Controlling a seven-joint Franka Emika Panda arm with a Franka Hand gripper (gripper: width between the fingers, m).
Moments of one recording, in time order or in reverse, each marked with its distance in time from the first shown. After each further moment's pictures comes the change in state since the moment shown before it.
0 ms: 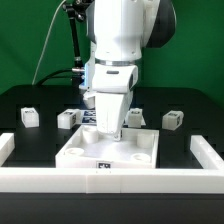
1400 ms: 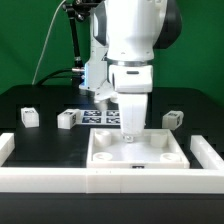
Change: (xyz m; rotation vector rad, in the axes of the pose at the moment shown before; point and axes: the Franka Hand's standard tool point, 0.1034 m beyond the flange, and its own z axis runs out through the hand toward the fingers) arm 0.032 0.003 0.001 -0.026 0.000 -0.215
